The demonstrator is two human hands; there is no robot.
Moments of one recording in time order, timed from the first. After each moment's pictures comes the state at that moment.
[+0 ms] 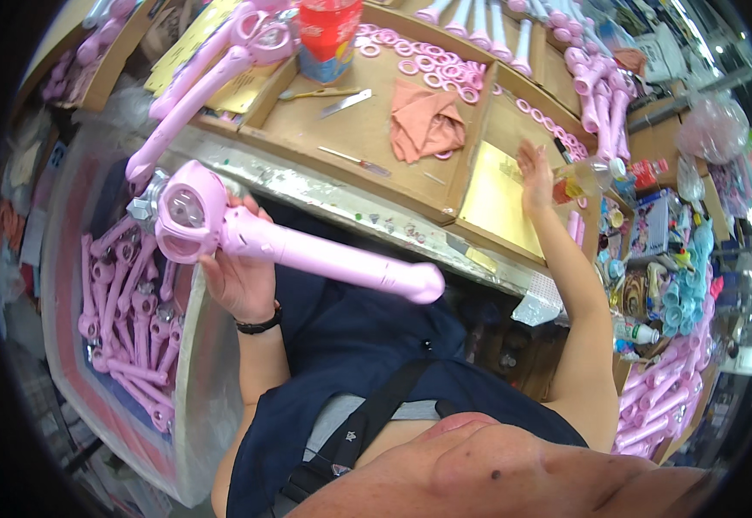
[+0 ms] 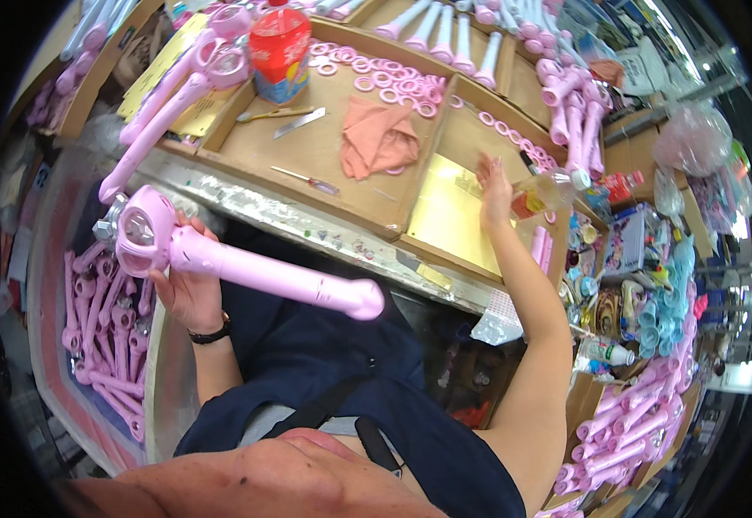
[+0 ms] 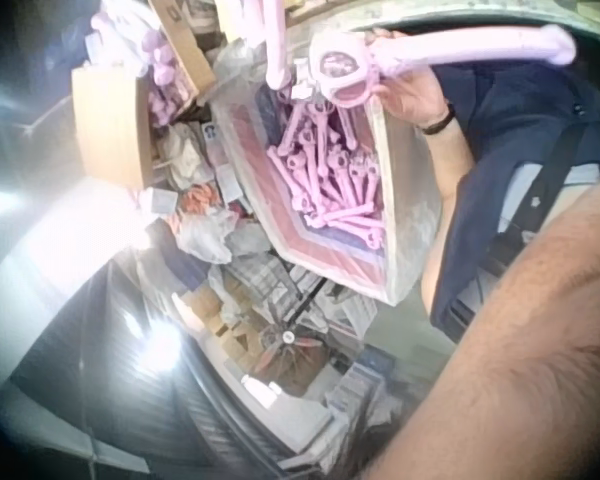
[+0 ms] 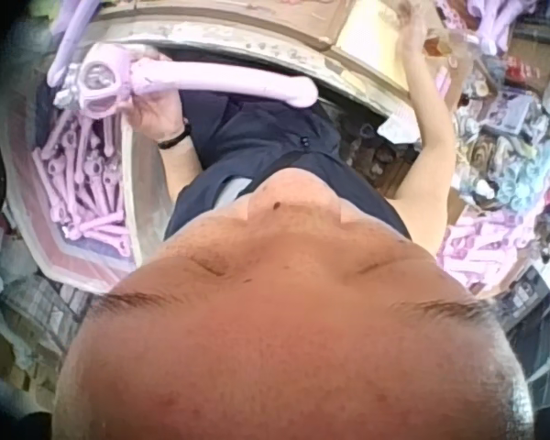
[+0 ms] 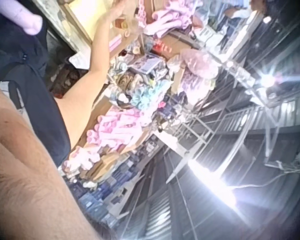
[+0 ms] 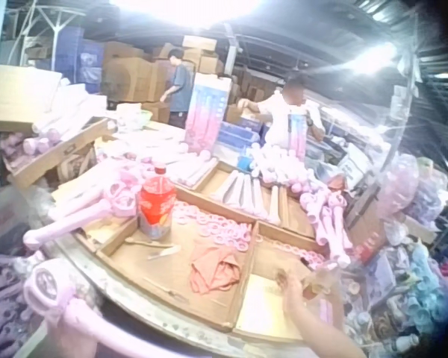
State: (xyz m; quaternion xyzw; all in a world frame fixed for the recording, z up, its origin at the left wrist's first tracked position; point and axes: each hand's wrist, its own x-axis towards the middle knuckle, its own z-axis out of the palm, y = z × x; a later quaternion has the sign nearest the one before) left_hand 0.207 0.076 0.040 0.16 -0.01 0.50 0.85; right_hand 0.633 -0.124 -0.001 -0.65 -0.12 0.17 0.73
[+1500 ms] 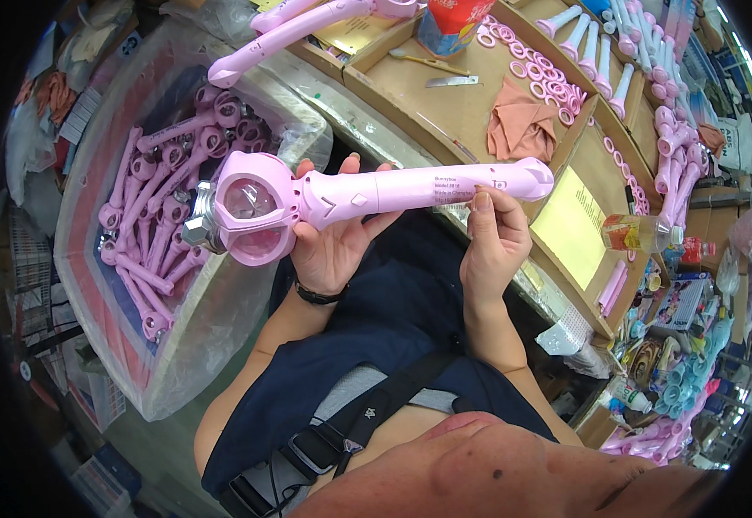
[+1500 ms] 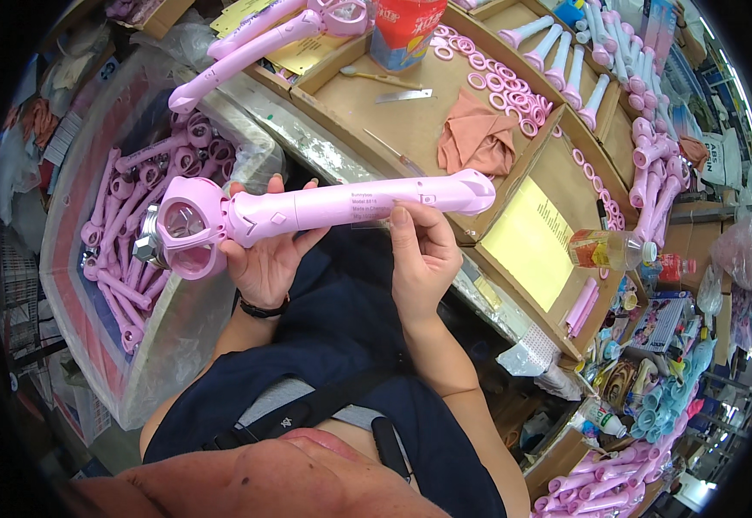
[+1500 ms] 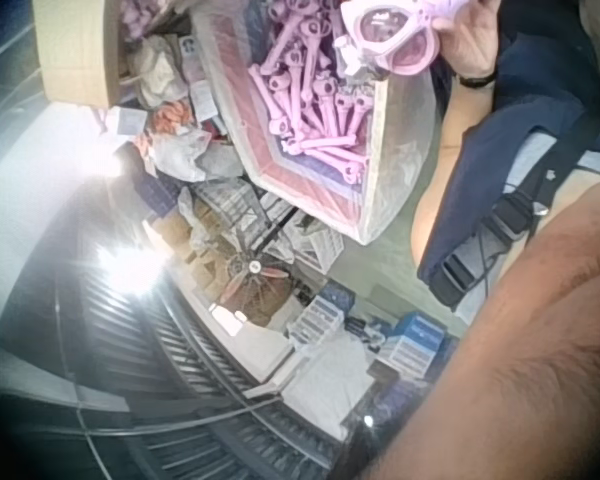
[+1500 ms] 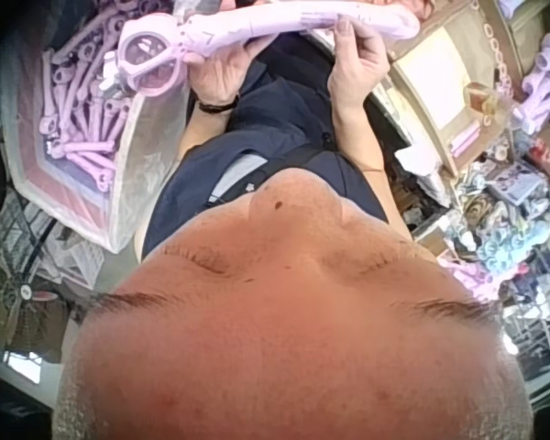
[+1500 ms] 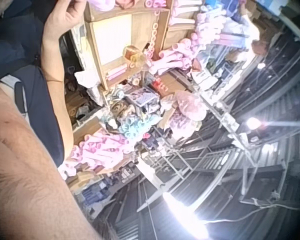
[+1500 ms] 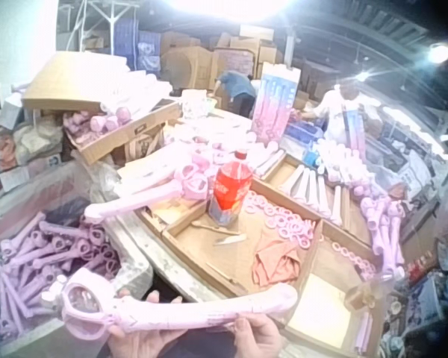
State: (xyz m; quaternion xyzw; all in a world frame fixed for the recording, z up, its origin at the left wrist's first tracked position) left_hand 0.210 0.030 0.050 0.16 -0.03 0.47 0.87; right_hand 0.359 -0.048 0.083 -0.51 -0.27 0.24 0.78
